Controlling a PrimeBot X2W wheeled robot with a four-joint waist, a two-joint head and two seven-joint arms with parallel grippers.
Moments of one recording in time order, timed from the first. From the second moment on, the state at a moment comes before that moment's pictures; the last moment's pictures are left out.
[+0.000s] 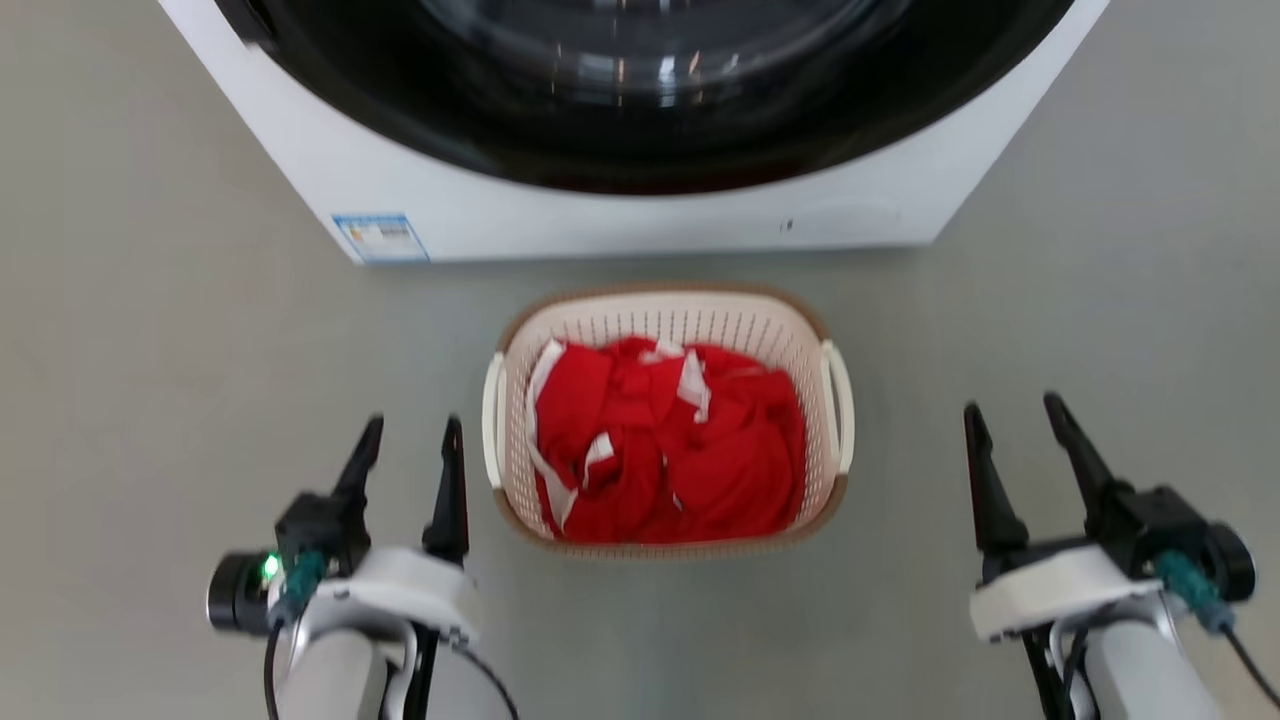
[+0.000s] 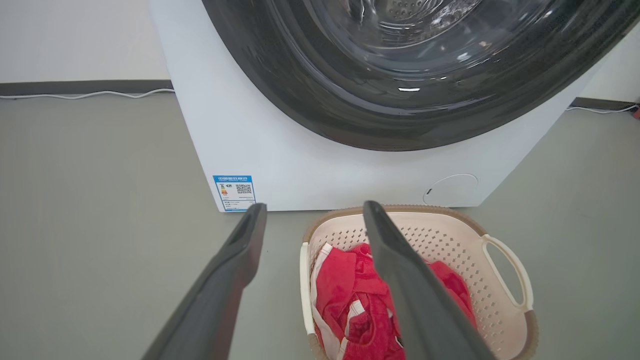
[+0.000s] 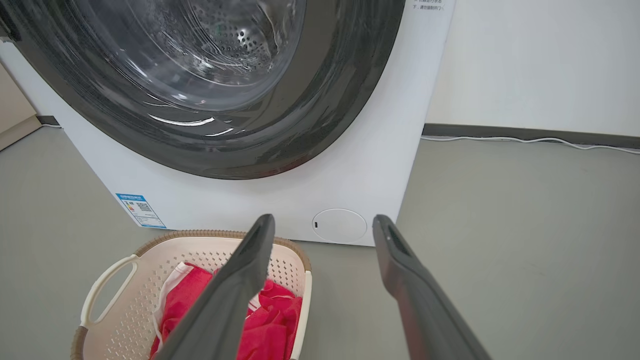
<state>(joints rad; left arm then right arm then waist) -0.28 0.04 -0.24 0.38 -0.25 0.00 -0.25 -0.23 -0.04 -0.01 0.32 0.07 0.13 -0.25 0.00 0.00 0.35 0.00</state>
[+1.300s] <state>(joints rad) -0.74 0.03 -0.40 0.63 -0.33 0.12 -0.26 -0.63 -0.06 0.05 0.54 0.13 0.13 -0.25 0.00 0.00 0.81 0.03</state>
